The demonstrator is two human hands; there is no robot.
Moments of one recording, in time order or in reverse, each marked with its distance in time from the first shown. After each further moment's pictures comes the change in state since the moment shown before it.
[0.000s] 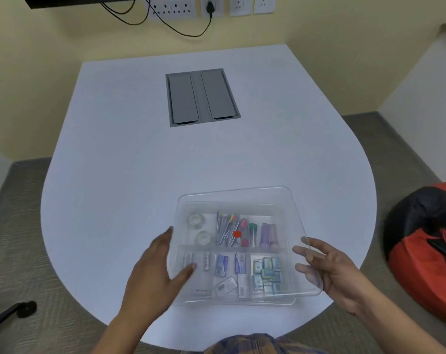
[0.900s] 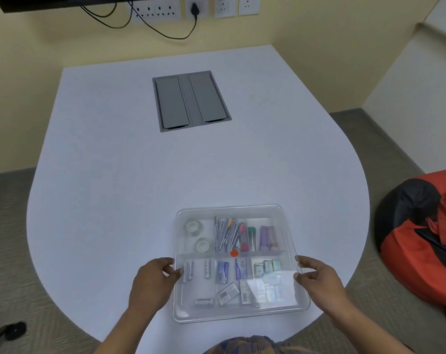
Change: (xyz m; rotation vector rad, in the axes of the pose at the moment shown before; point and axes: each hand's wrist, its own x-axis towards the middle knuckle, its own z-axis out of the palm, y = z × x) left_hand 0.039 -0.050 0.035 -0.082 -0.127 -0.377; right_hand 0.005 0.046 0.020 -0.780 0.431 -0.121
